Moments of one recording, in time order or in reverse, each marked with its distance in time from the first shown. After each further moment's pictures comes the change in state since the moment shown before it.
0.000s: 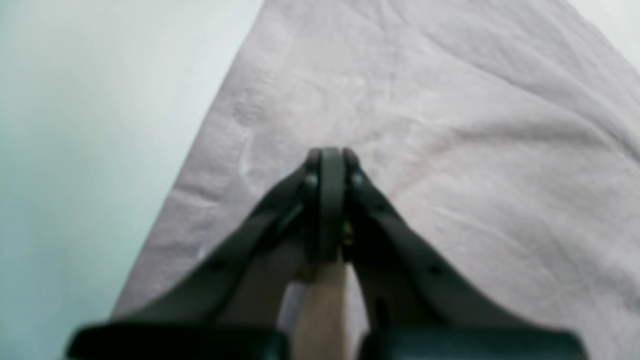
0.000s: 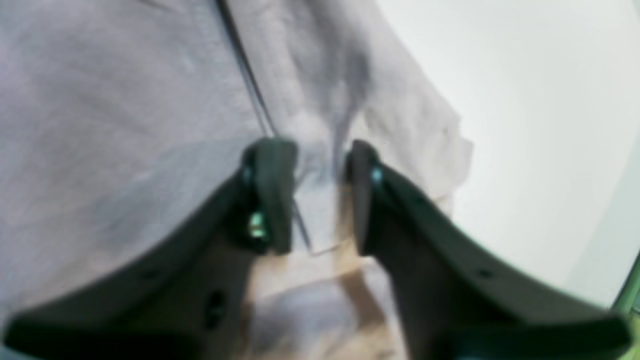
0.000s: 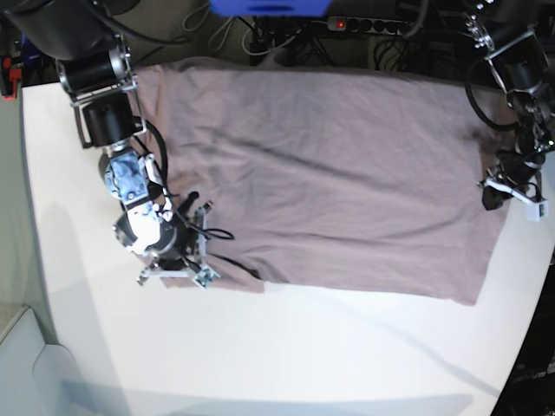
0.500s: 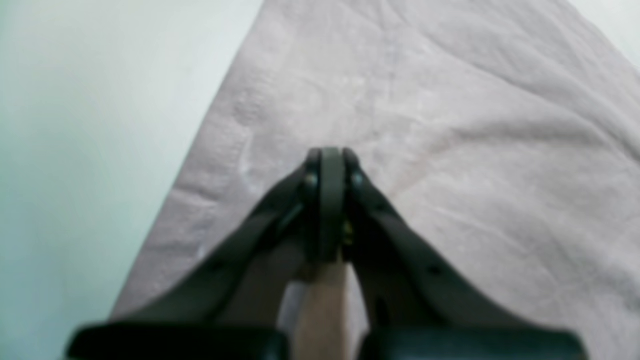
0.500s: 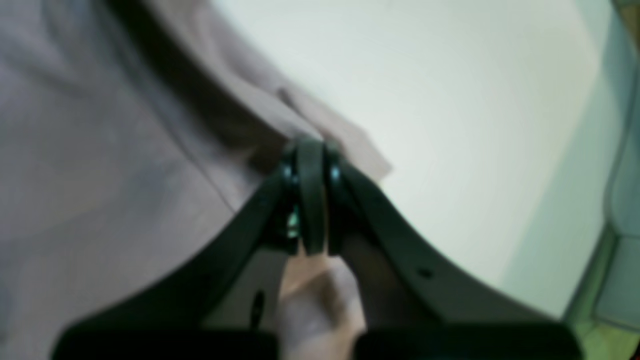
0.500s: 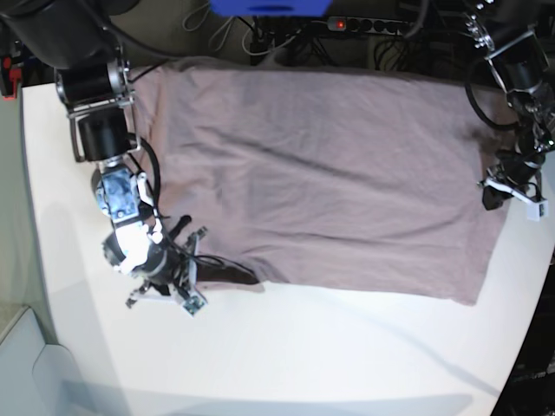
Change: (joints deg) left arm 0.1 0.0 0.0 0.0 0.0 0.0 0.0; right arm 4.8 -0.2 3.6 -0.3 -0.1 0.0 2.5
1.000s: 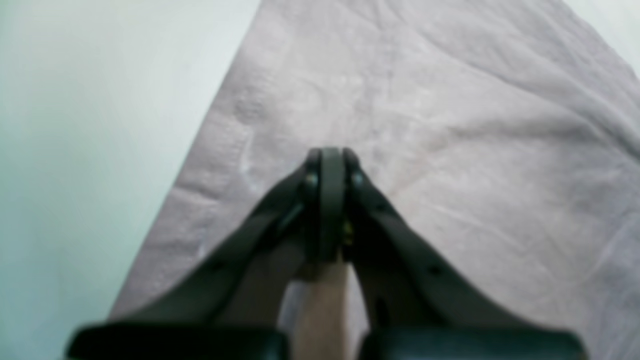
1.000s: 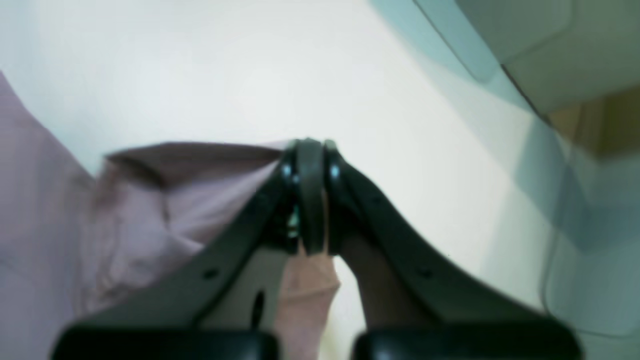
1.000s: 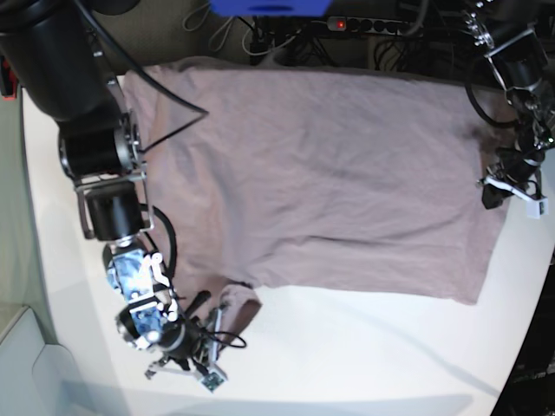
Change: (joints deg) left arm 0.7 0.0 0.0 0.0 -0.5 -0.3 -0.9; right arm 17.7 -5.1 -0.4 -17.6 0.1 0.0 6.7
